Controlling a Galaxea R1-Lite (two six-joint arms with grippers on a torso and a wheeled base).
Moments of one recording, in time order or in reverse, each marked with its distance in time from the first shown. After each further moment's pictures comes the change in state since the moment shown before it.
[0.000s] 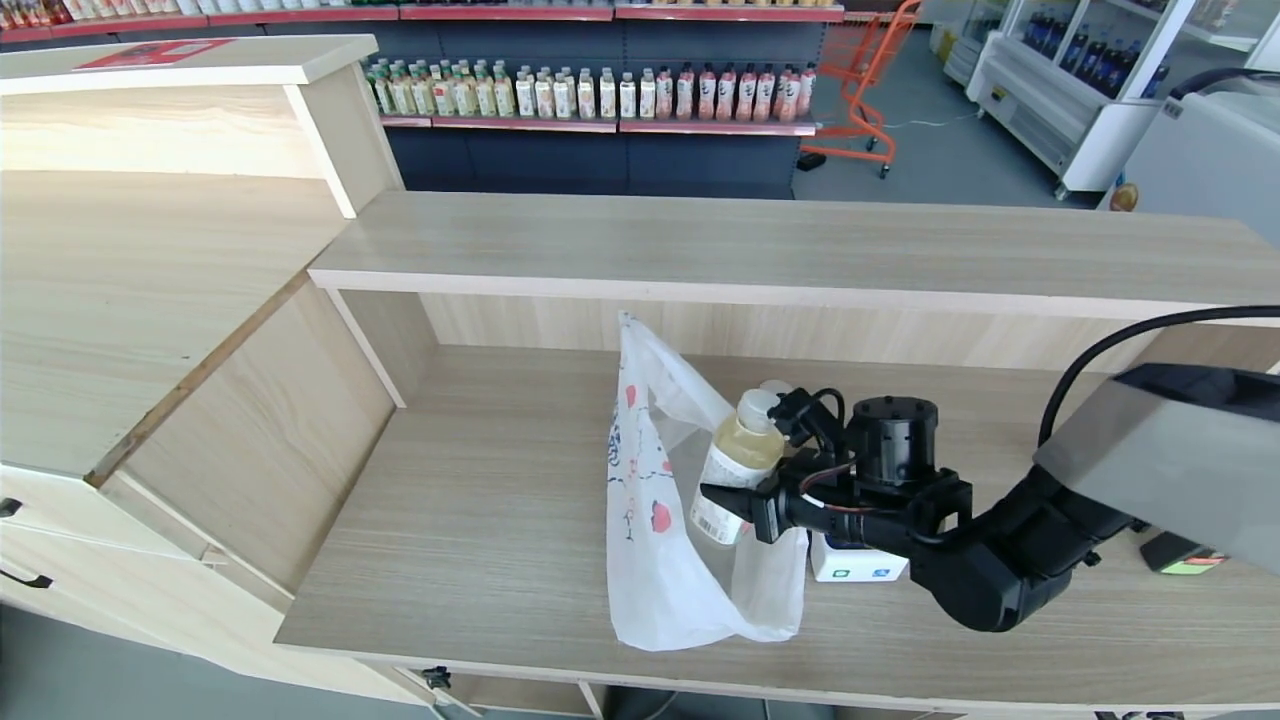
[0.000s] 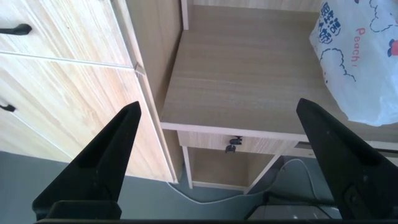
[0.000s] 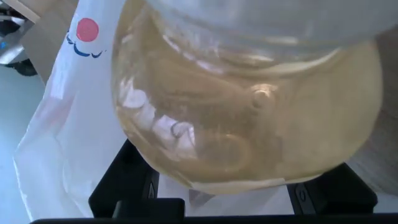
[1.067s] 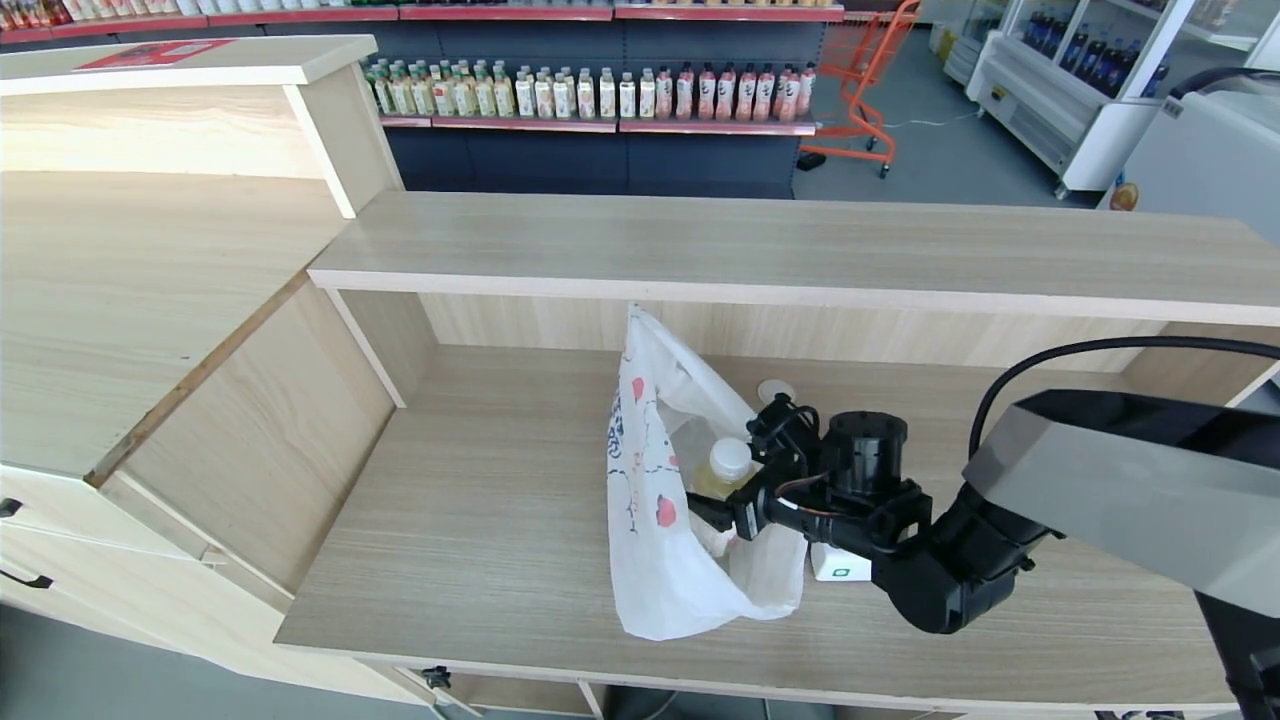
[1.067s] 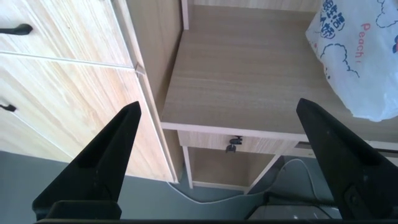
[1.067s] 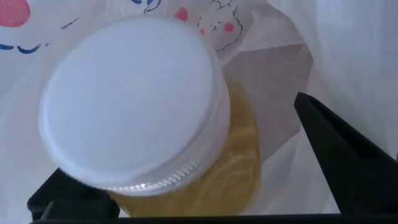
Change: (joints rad) left arm 0.000 0.000 0.000 0.000 0.000 0.000; right arm -0.002 0.137 -0.073 -0.137 -0.039 -0.076
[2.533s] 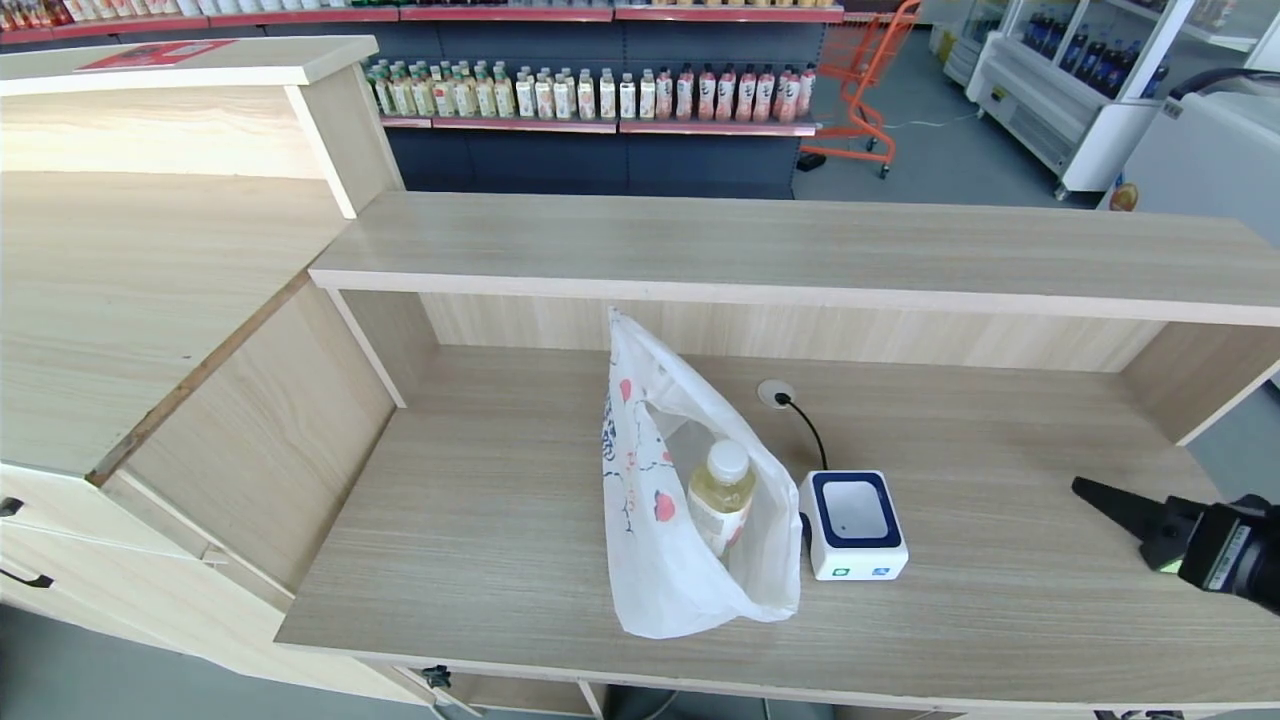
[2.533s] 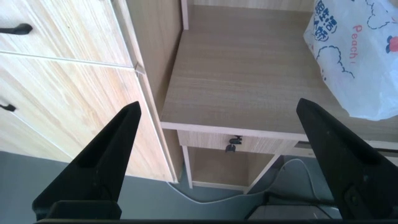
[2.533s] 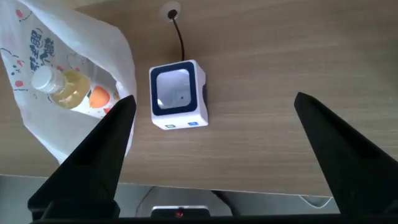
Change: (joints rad) left arm 0.000 0.000 0.000 0.000 0.000 0.000; right arm -0.614 -1.123 0.674 0.488 -0.051 0.314
